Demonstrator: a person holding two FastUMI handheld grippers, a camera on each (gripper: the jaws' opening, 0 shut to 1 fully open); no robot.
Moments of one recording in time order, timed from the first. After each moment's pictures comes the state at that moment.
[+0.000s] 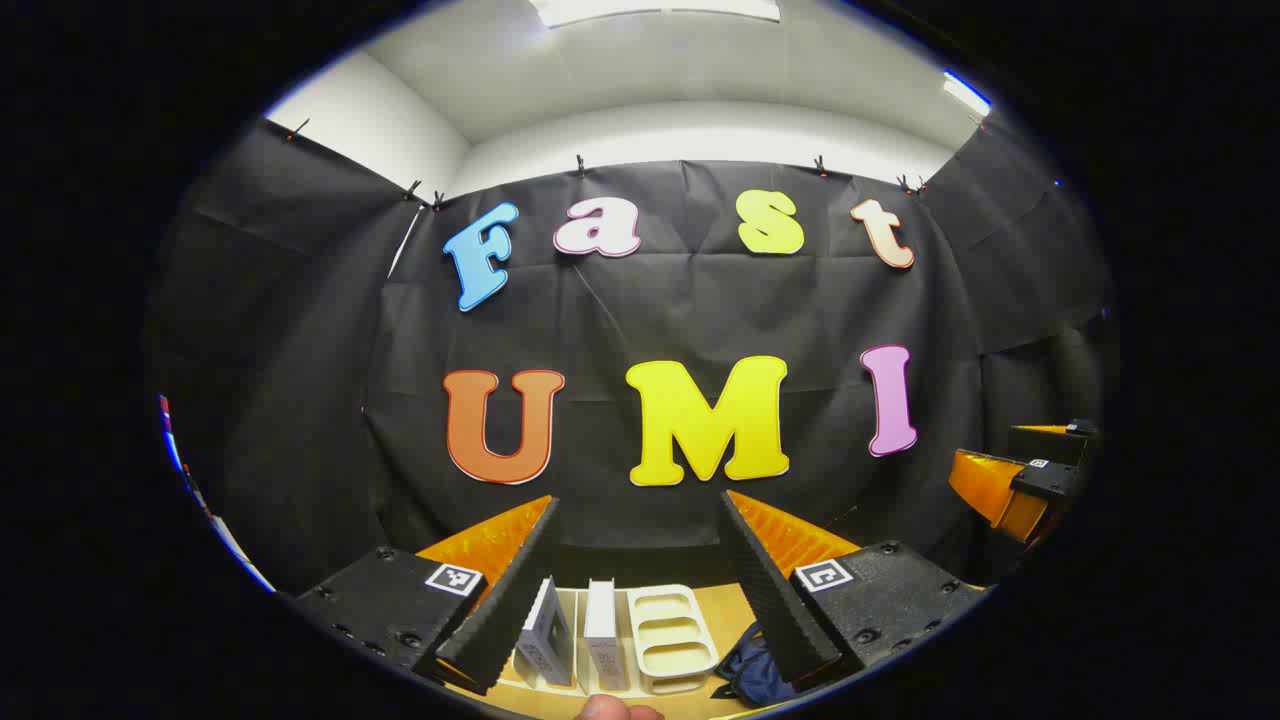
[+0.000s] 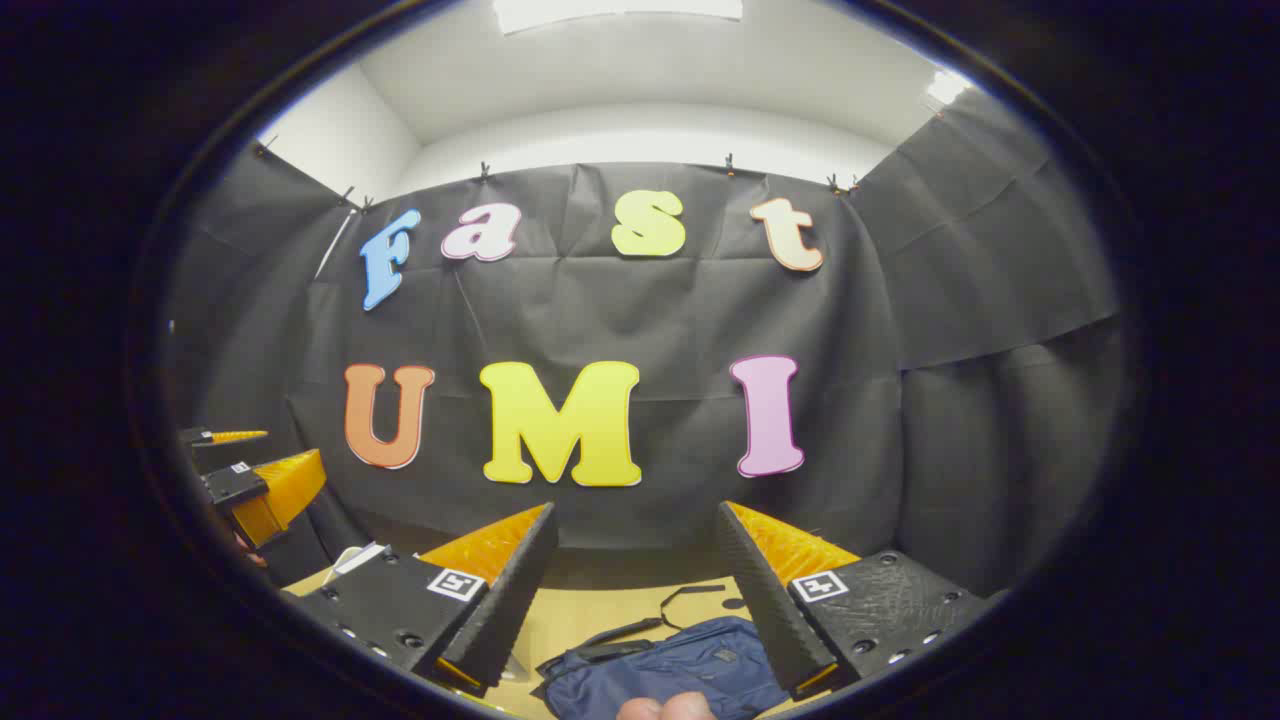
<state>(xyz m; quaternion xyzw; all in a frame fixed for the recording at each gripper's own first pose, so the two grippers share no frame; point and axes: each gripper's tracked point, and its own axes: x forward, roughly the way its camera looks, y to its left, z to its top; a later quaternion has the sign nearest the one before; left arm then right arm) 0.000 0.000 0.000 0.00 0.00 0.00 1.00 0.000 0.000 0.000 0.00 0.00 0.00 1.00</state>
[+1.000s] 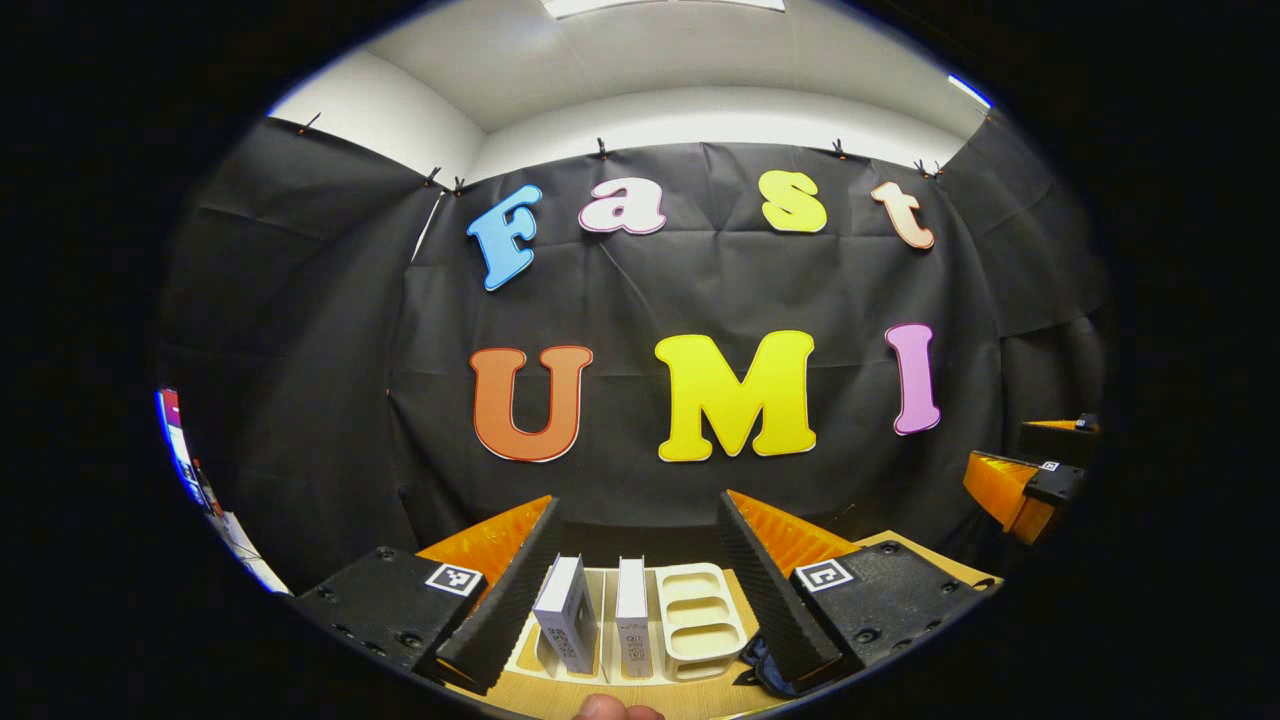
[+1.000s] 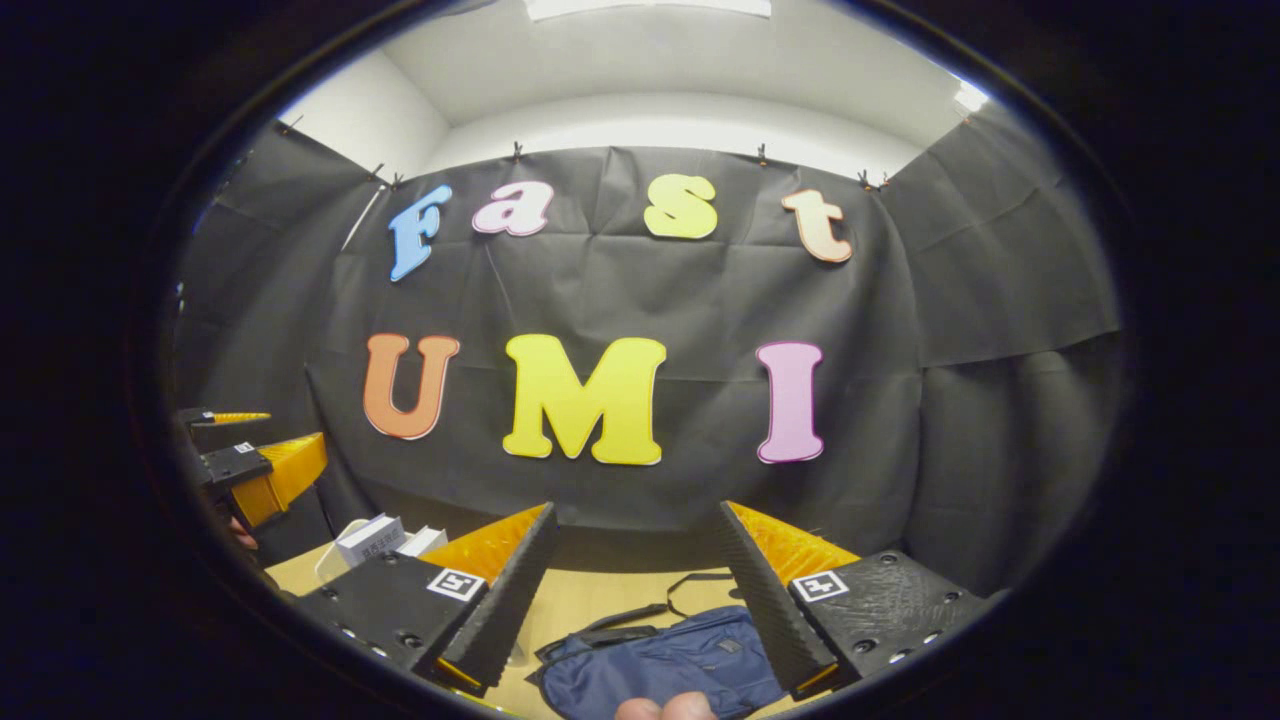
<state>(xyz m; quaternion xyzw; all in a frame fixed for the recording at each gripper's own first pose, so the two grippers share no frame) -0.011 0.021 -0.032 -0.01 0.03 0.02 1.00 -0.007 0.018 -0.024 -0.04 0.02 0.03 1.00</state>
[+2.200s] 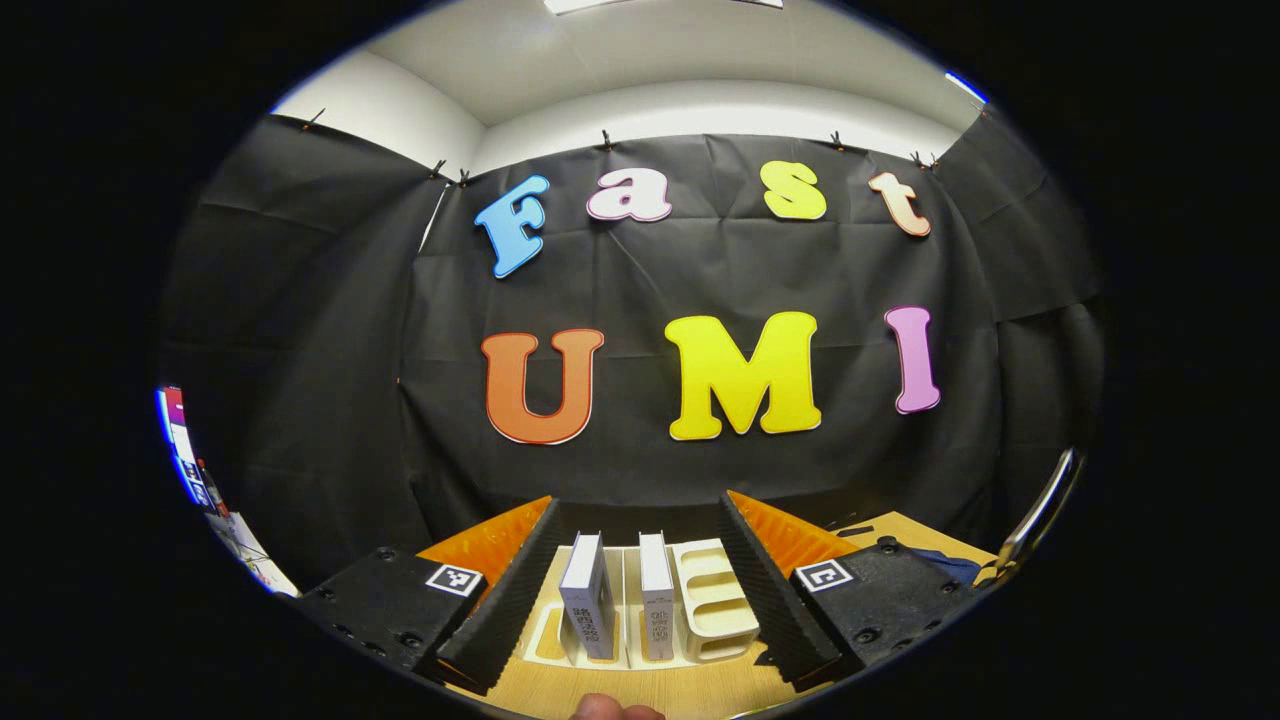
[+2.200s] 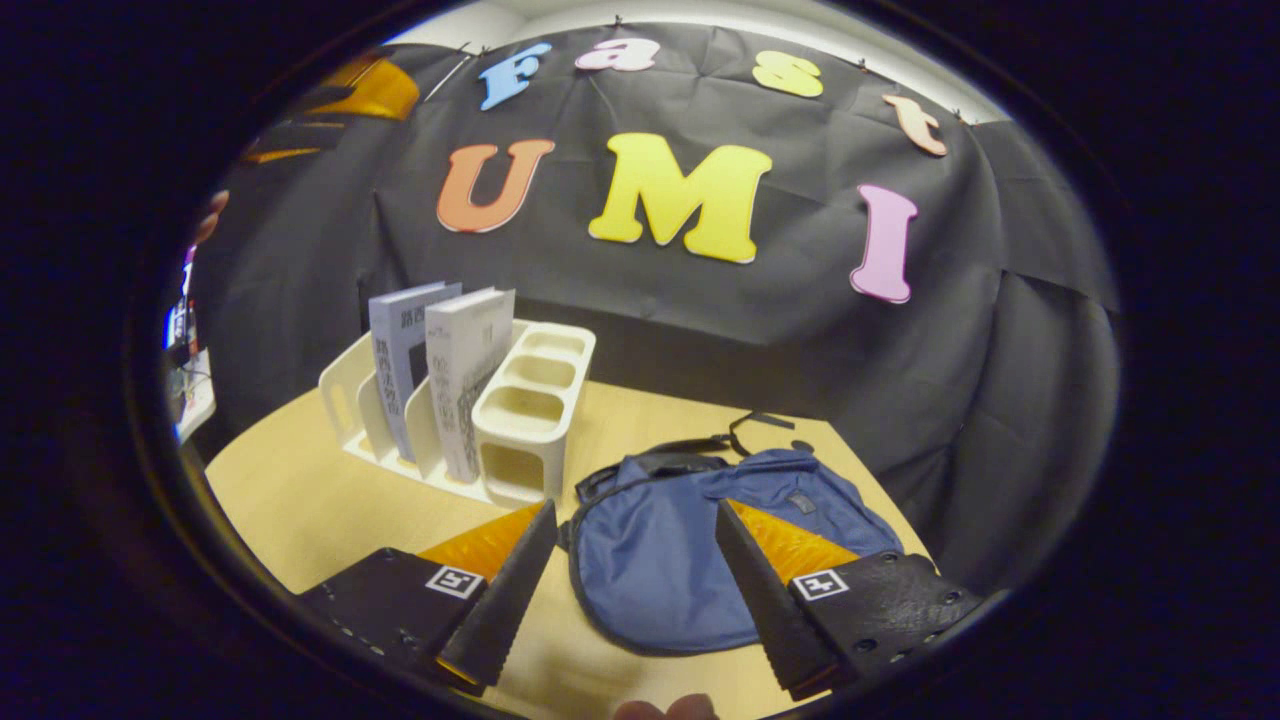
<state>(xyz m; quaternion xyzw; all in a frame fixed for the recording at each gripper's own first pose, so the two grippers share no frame) -0.039 0.045 -0.056 0.00 0.05 0.03 1.00 -0.064 0.066 -0.289 -0.13 0.25 0.09 0.95</state>
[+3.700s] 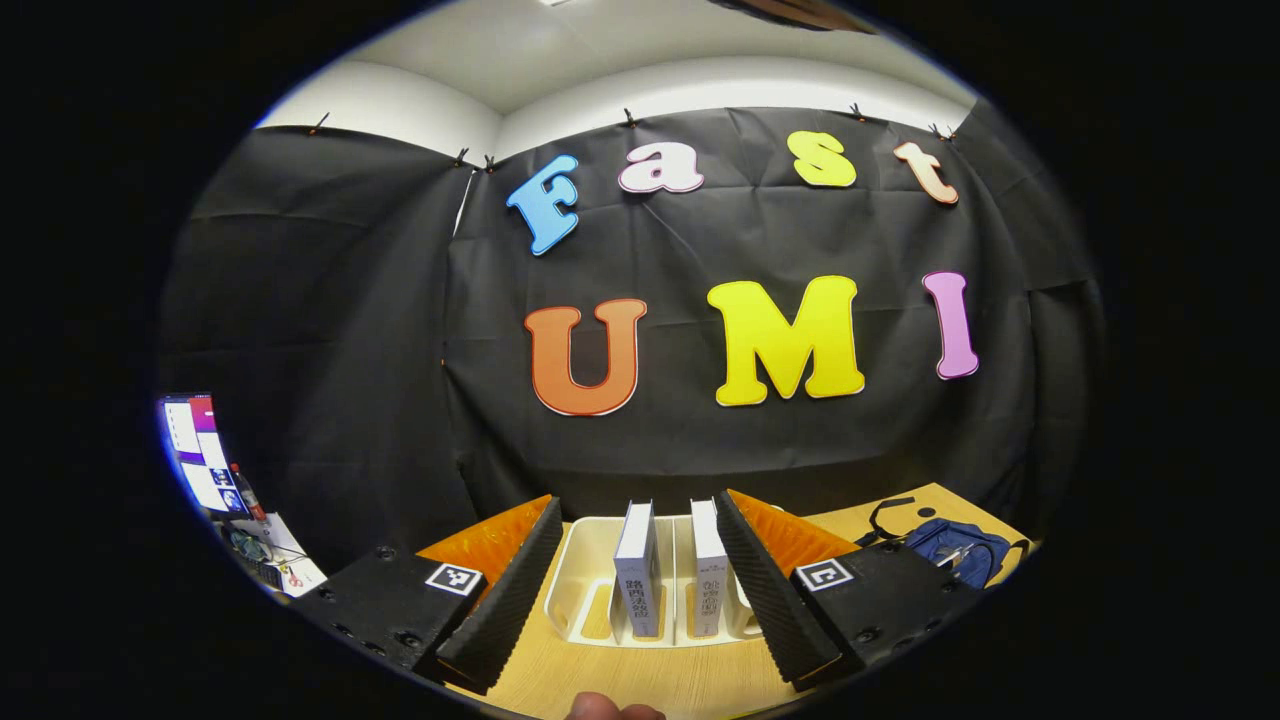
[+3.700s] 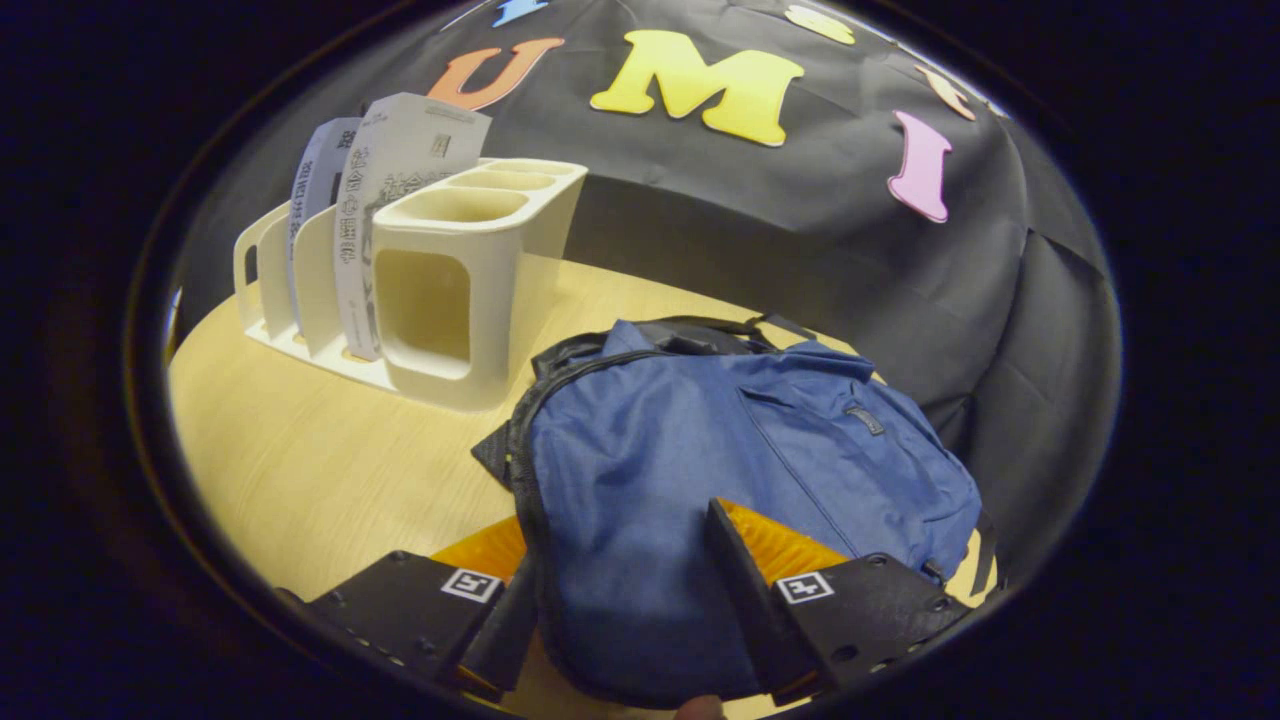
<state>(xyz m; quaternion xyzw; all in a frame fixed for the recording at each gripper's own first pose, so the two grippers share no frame) -0.058 0.074 -0.076 0.02 0.09 0.08 0.99 -0.010 0.054 -0.445 -0.17 0.34 0.06 0.92</state>
